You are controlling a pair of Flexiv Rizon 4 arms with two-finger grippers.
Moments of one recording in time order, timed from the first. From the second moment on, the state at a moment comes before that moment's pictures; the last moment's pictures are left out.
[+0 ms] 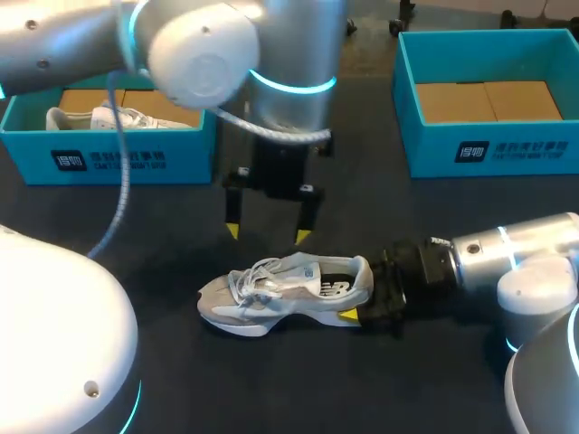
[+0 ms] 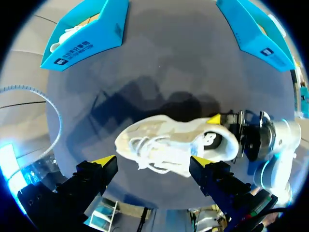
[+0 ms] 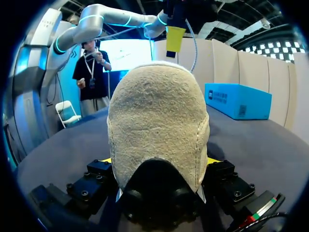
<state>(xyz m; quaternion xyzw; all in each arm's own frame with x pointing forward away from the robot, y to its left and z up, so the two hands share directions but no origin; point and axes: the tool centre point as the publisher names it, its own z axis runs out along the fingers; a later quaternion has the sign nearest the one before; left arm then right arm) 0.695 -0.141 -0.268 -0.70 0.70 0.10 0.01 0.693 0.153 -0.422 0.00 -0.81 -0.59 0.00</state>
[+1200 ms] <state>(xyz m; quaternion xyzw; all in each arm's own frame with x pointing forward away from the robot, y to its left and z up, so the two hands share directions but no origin) 0.680 -0.181 -0.344 -0.71 0.67 0.19 0.09 0.693 0.153 -0.422 0.00 -0.81 -0.59 0.00</state>
